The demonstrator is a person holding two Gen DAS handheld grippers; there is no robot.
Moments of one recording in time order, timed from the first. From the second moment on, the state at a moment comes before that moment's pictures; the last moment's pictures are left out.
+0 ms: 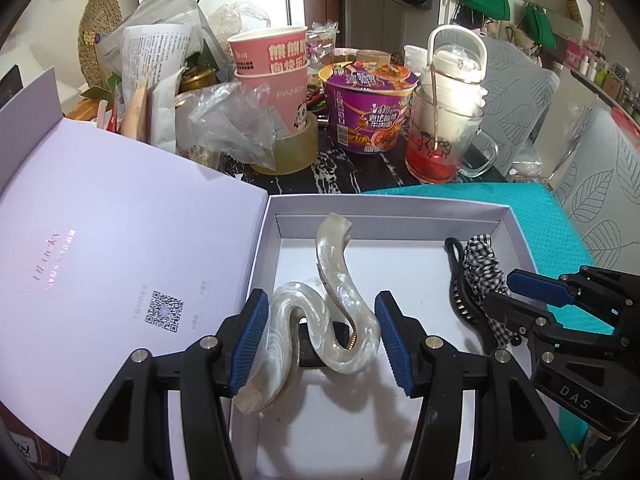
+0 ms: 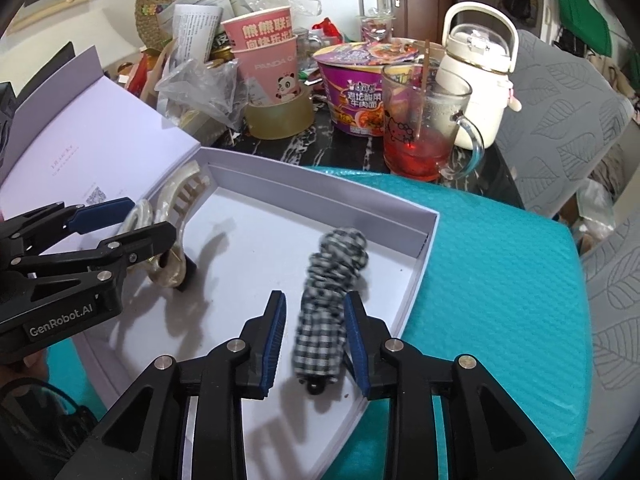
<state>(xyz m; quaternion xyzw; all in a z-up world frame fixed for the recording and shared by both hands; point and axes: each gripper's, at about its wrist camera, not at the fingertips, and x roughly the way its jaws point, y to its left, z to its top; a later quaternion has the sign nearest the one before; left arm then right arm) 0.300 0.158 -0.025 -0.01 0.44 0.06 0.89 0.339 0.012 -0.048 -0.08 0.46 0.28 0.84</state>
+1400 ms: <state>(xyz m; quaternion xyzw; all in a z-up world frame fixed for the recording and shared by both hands) 0.128 0.091 0.116 0.01 0.30 0.05 0.95 0.157 -0.058 0.115 -0.08 0.29 0.28 0.91</state>
